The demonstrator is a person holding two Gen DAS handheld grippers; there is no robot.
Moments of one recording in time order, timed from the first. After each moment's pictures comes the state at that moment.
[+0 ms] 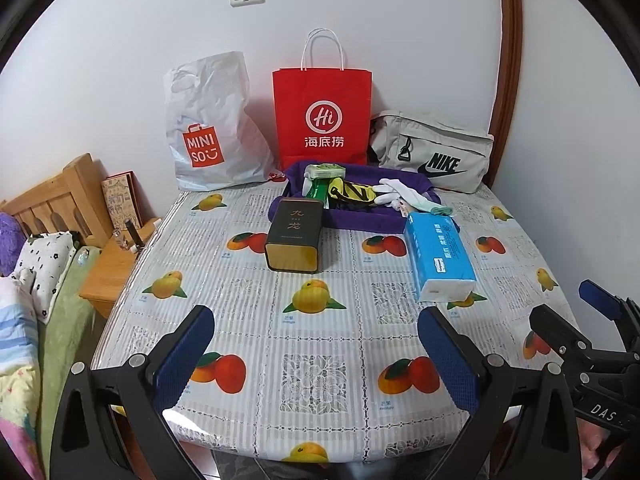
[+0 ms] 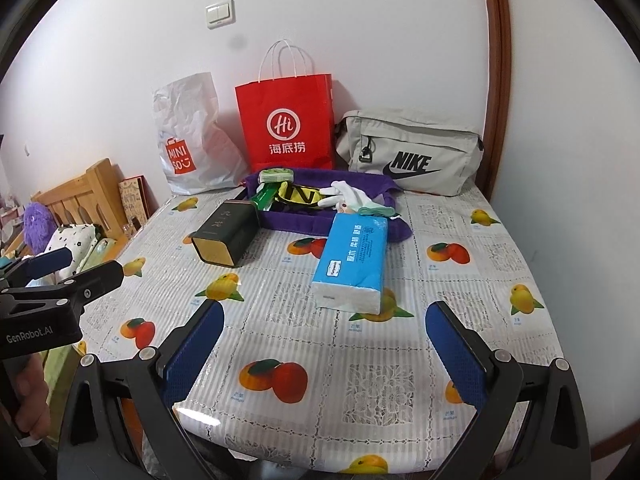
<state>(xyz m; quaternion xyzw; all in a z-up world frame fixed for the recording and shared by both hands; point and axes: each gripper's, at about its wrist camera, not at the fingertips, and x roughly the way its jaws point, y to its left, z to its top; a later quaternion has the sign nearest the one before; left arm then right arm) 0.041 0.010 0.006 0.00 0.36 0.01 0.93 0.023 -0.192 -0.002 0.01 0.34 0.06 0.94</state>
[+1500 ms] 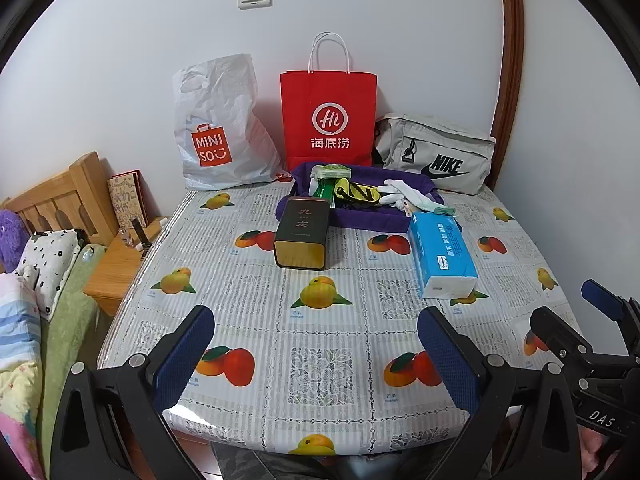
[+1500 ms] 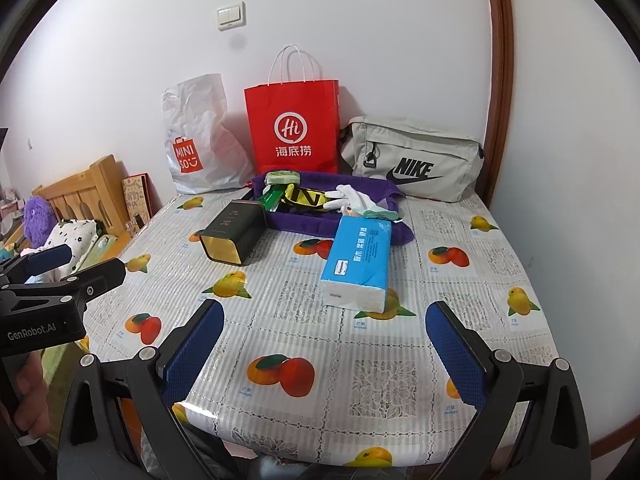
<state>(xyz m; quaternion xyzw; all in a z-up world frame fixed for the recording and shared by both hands) 0.030 0.016 0.009 0.00 0.36 0.02 0.93 0.013 -0.183 0.000 0.00 0.34 0.07 0.94</state>
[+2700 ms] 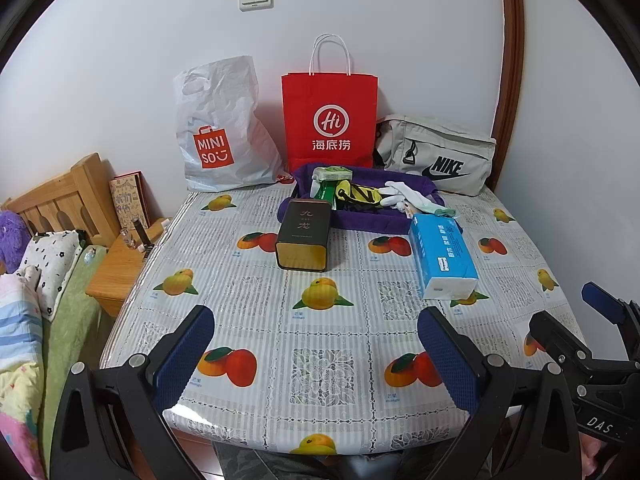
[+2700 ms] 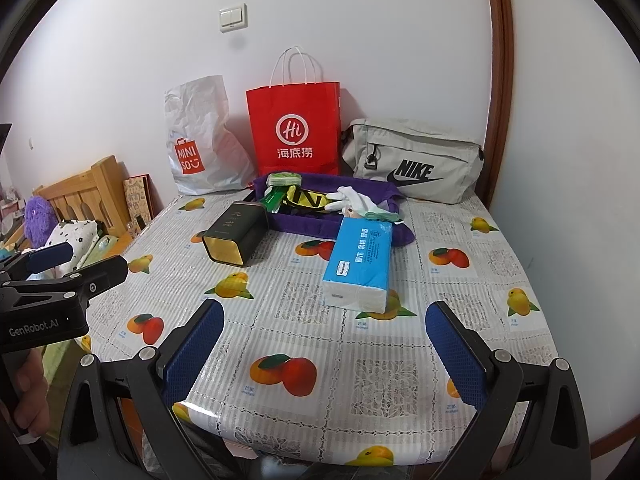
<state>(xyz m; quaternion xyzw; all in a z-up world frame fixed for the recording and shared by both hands) 0.029 0.017 0.010 0.00 0.36 0.02 0.93 0.011 -0.181 0.002 0.00 0.33 0.07 0.94</state>
